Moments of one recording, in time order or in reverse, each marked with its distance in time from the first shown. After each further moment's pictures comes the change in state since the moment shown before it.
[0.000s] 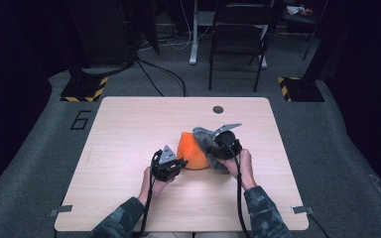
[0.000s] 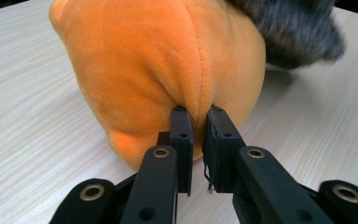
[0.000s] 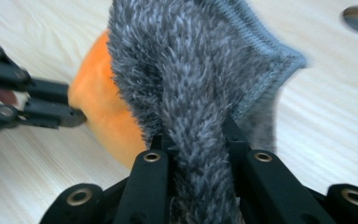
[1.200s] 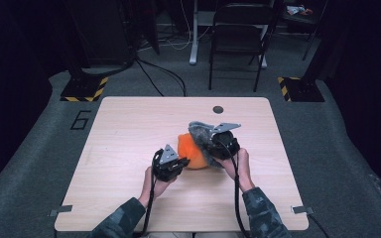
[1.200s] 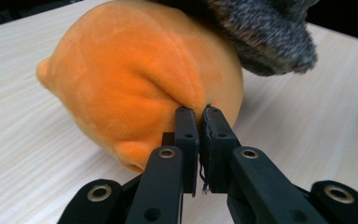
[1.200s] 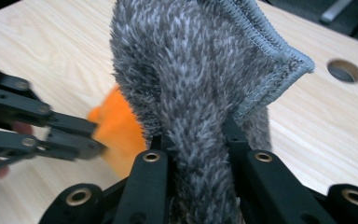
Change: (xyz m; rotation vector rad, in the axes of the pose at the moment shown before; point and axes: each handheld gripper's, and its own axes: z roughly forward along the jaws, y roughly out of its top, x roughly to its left) left arm -0.012 0.015 -0.011 -0.040 -0.029 -0.025; right arm 0.018 0.010 -0.020 -0.130 -0.012 -0.063
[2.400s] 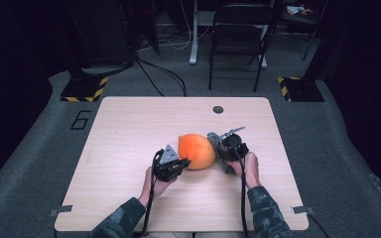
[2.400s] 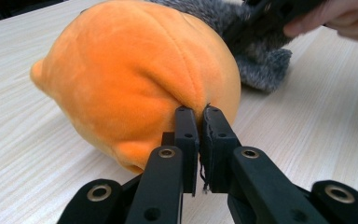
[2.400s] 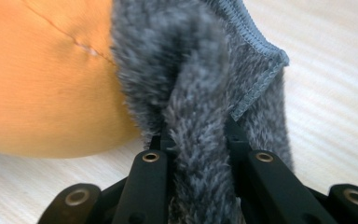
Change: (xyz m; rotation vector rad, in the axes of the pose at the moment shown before) left arm 0.002 -0.003 0.004 0.008 -0.007 0.027; right arm -0.054 -0.044 0.039 0.258 -0.104 0.131
